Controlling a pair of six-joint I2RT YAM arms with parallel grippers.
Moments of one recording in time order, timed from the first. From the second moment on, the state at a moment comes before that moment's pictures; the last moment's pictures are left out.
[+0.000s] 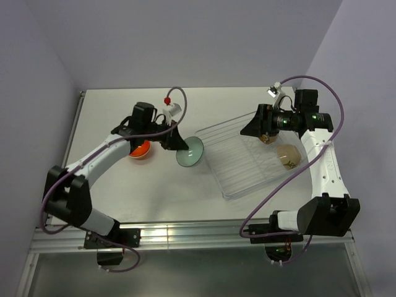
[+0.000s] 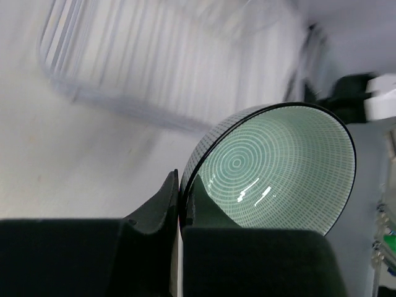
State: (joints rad) left arm -0.46 1.53 1.12 -0.31 0.79 -0.13; right arm -0.10 1.30 1.35 -0.94 -0.92 -0.04
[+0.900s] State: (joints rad) left arm -0.58 1.27 1.12 0.10 0.81 -0.26; right arm -0.01 1.27 1.12 -0.70 -1.31 0.26
